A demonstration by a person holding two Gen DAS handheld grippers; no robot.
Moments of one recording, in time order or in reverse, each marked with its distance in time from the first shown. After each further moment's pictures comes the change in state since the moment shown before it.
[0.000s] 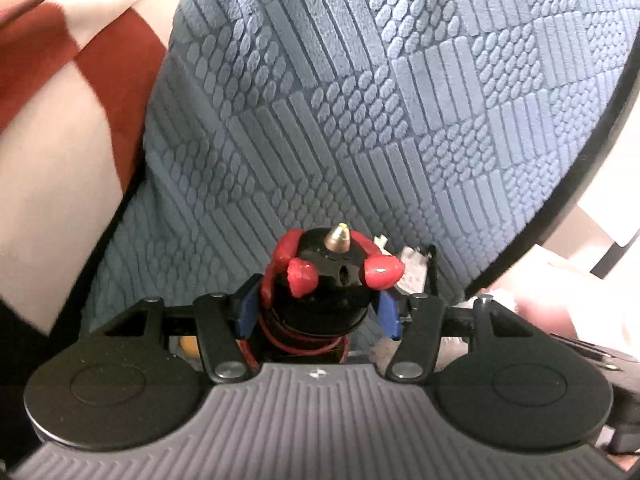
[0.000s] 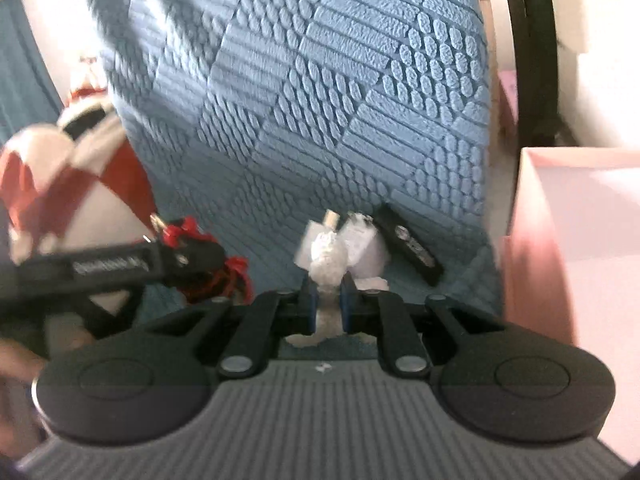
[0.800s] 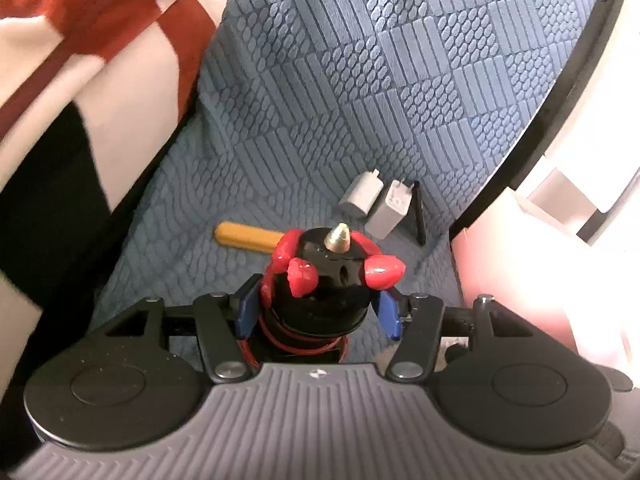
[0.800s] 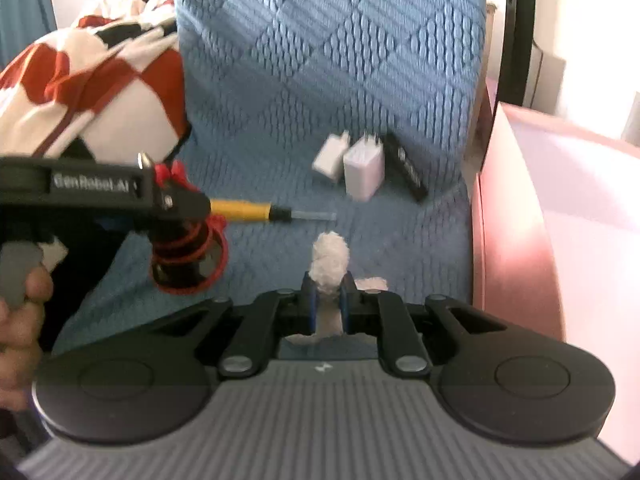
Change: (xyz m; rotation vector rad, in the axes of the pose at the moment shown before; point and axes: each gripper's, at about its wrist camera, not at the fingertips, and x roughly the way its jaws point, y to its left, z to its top) left arm -0.072 0.002 -0.062 -0.021 0.039 0.022; right arm -0.064 0.048 -0.081 -0.151 0.057 -0.114
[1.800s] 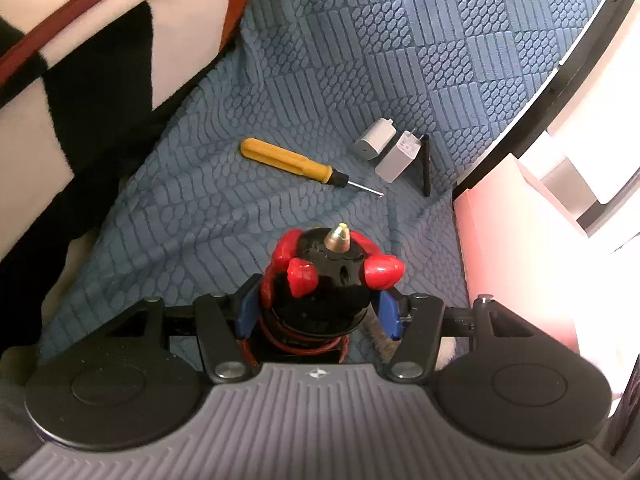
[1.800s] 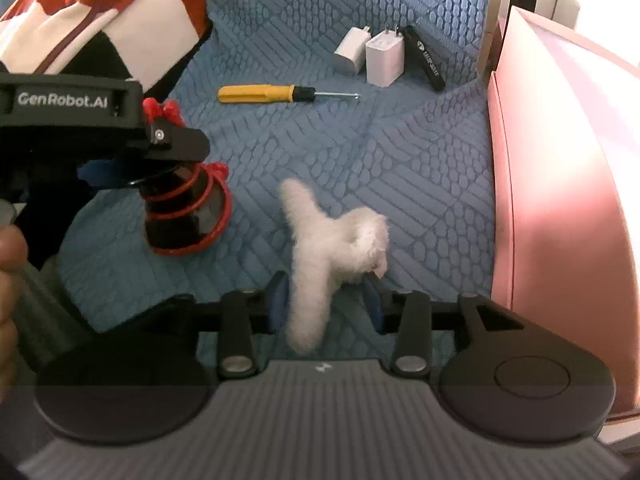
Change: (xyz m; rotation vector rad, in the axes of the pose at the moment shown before) left arm -0.023 0.017 -0.058 -0.104 0.064 0.012; right arm -0.006 0.014 -0.055 -0.014 0.191 0.014
